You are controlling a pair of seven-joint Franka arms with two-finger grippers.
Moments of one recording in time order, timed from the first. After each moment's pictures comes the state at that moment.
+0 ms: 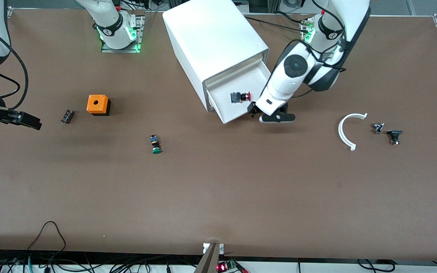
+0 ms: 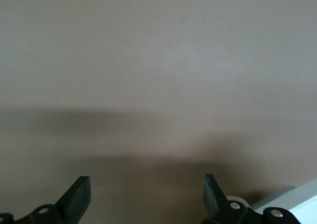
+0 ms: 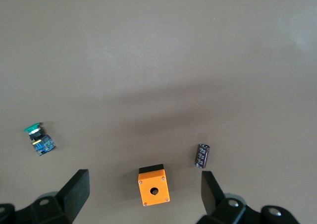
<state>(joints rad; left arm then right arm) -0.25 0.28 -0.39 -2.20 -0.02 2.53 -0.68 -0.01 0.24 -0.02 -1.46 -0.07 1.65 0.14</state>
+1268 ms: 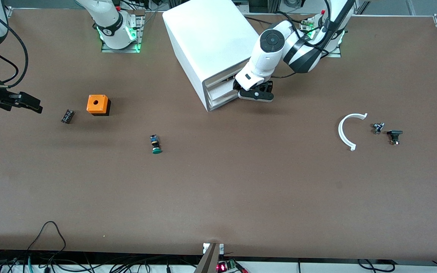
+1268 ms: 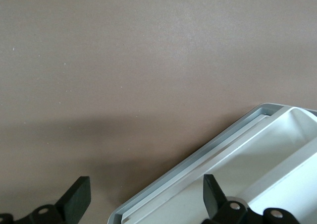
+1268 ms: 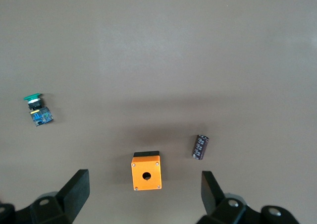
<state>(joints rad) -0.25 0.20 -0.52 -2.23 -0.02 2.43 -0.68 -0.01 0.06 -0.07 -1.71 -0.03 1.73 0.00</state>
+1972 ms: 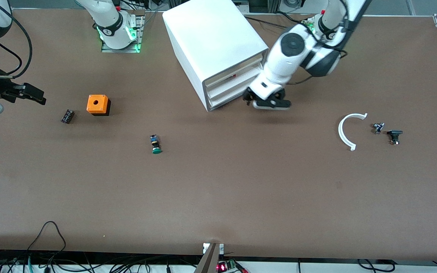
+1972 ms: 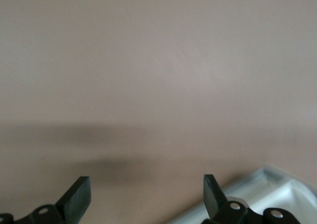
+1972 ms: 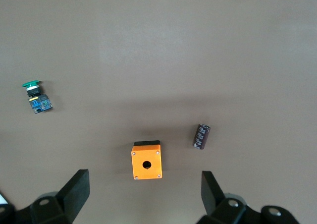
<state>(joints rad) -0.05 0.15 -0.53 -2.20 -0.02 2.46 -0.68 -0.01 -0.01 -0.07 -1.80 -0.03 1.74 -0.01</state>
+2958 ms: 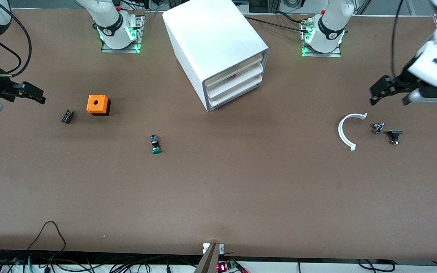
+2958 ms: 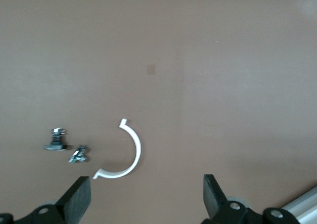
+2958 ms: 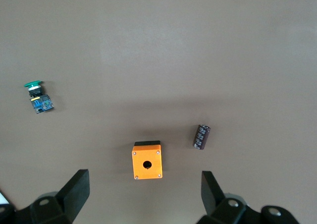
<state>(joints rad) 0.03 -0.11 -0.05 -1.79 -0.02 1.79 -0.04 0.00 -0.02 -0.07 -1.80 -0.03 1.74 -0.01</state>
